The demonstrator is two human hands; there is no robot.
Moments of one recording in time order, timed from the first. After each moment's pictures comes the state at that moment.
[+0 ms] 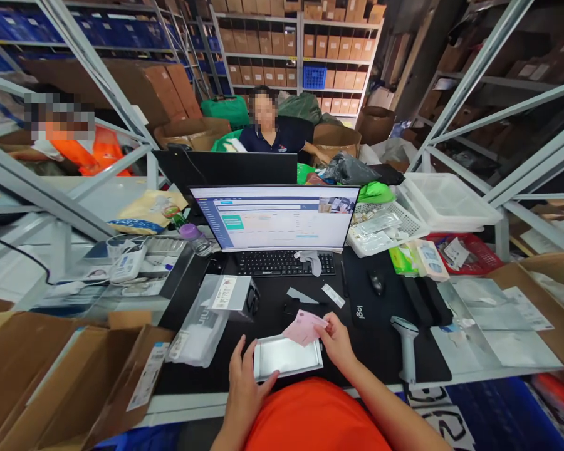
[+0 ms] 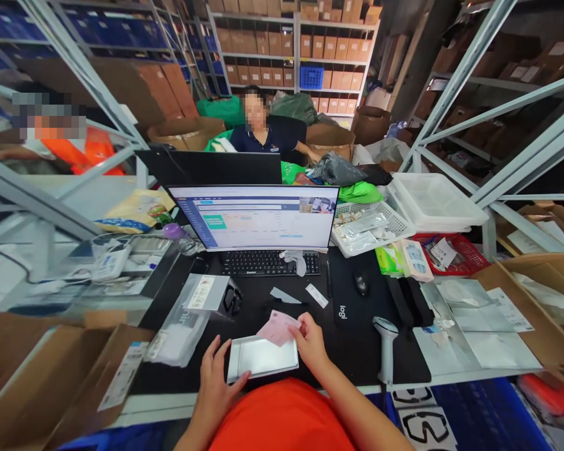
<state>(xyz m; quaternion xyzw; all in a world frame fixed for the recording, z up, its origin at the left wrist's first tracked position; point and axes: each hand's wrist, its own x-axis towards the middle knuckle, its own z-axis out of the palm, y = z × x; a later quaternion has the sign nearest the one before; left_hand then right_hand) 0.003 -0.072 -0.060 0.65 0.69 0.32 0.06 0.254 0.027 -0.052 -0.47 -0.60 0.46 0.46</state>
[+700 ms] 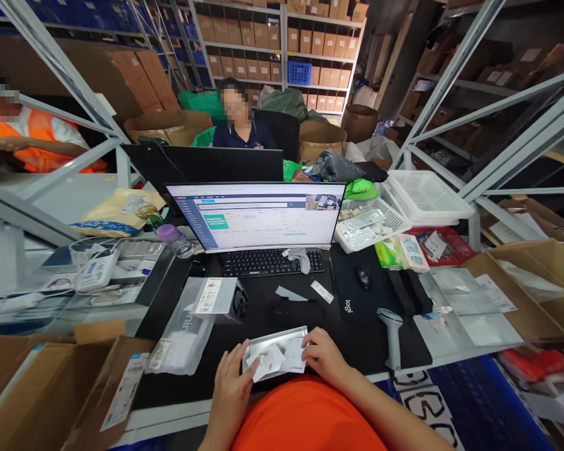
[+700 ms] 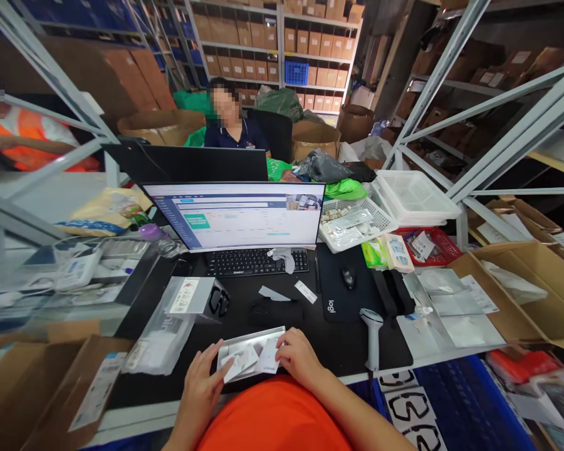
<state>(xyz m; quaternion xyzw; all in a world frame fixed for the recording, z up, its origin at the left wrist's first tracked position) -0.016 -0.070 -0.062 0.79 0.54 0.28 -0.09 0.269 0.001 -0.063 -0.38 -0.82 0.28 0.32</state>
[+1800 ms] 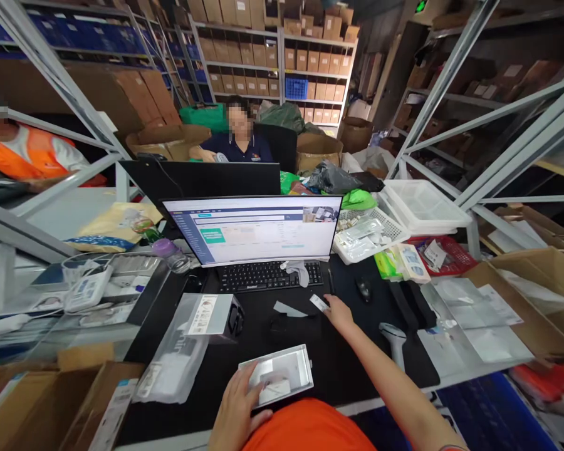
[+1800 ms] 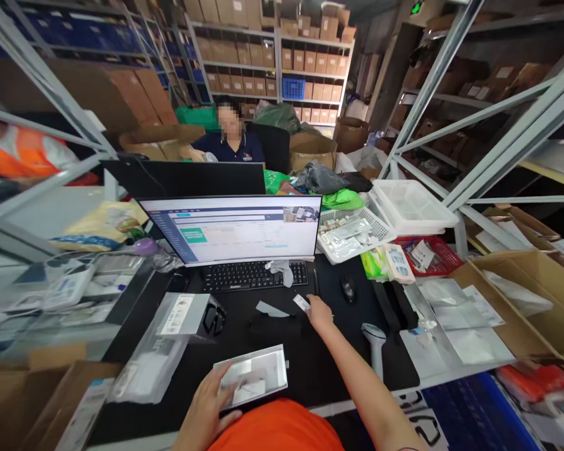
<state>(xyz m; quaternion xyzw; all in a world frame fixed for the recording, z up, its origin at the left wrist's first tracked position) -0.015 -0.056 -0.090 0.83 0.50 0.23 -0.08 0.318 0.141 -0.056 -0.68 -0.69 0.21 0.10</state>
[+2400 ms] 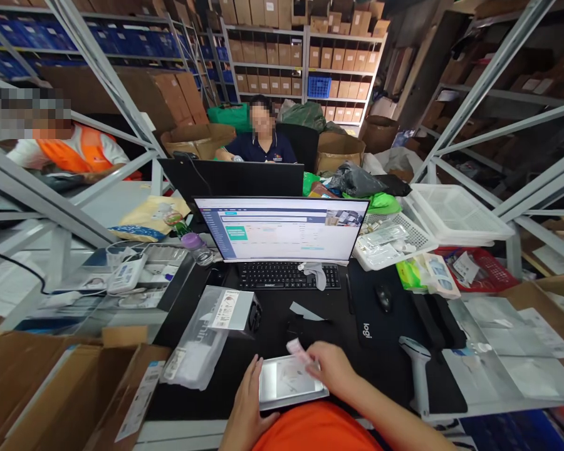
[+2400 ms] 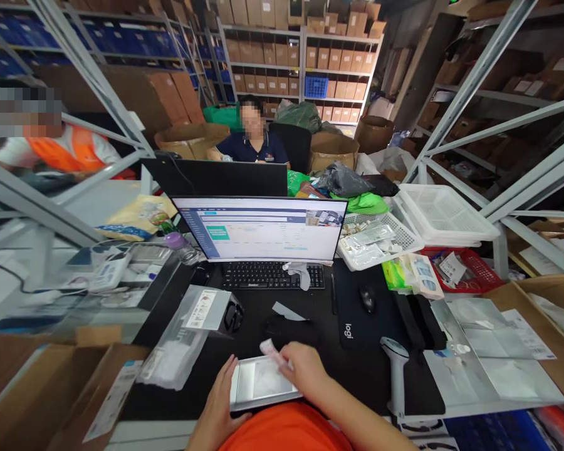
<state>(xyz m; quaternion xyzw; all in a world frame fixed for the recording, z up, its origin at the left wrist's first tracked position) -0.015 -0.069 -0.108 0.69 0.66 0.26 0.14 0.240 0.044 -0.016 -0.50 -0.82 0.26 0.08</state>
